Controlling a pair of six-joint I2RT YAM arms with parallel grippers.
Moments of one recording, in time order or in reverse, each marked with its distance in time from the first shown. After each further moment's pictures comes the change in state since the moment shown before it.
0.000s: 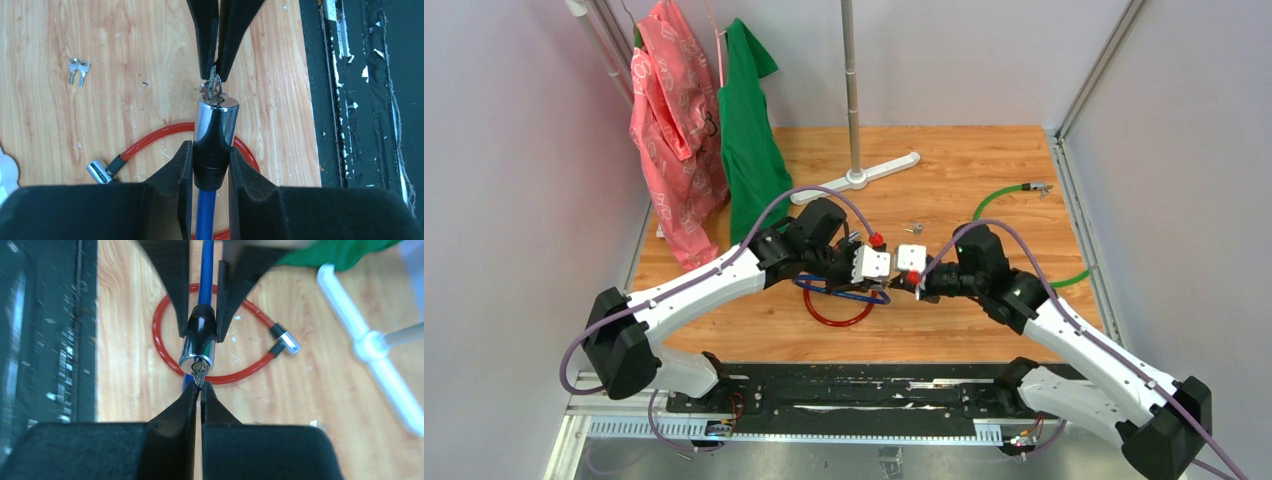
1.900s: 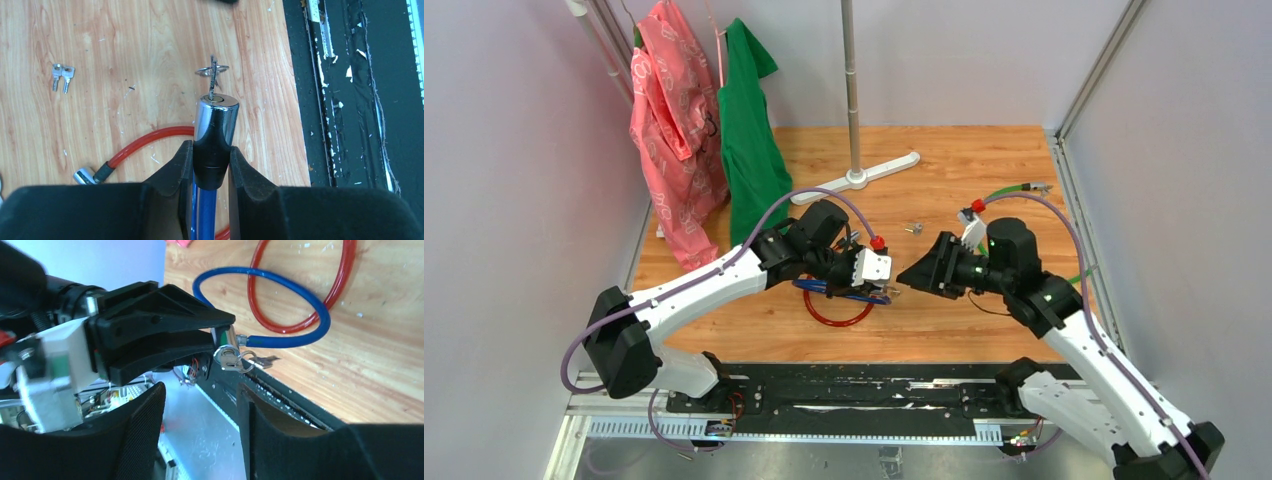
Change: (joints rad) left arm -0.003 0.007 0.001 -0.022 0.020 -0.001; right arm -0.143 -0.150 0.042 -0.155 0.113 1.419
